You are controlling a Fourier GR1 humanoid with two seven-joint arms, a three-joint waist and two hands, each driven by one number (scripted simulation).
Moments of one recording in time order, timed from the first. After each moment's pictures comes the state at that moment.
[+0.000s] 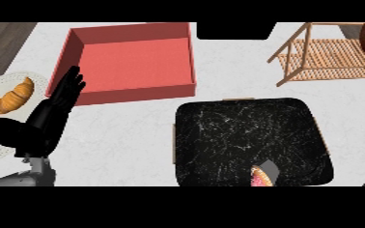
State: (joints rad) left arm -0.07 0.17 0.08 -1.71 0.00 -0.10 0.20; right arm -0.60 -0.17 -0.41 -2.00 0.40 0.15 0.66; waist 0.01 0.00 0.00
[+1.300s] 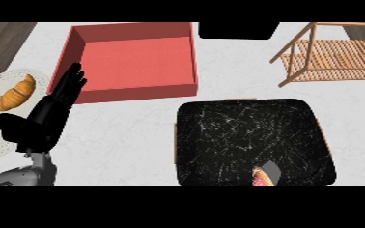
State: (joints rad) left arm -0.10 0.18 0.09 -1.68 -0.01 -0.12 0.19; right arm -0.86 -0.65 -0.31 -1.22 0.75 -0.01 0.03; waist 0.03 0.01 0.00
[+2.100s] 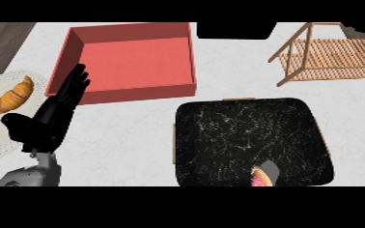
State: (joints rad) left arm -0.10 0.15 0.08 -1.68 -0.02 -0.11 0.19; right arm -0.95 -0.69 -0.18 -0.83 0.79 0.11 -0.28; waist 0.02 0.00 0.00
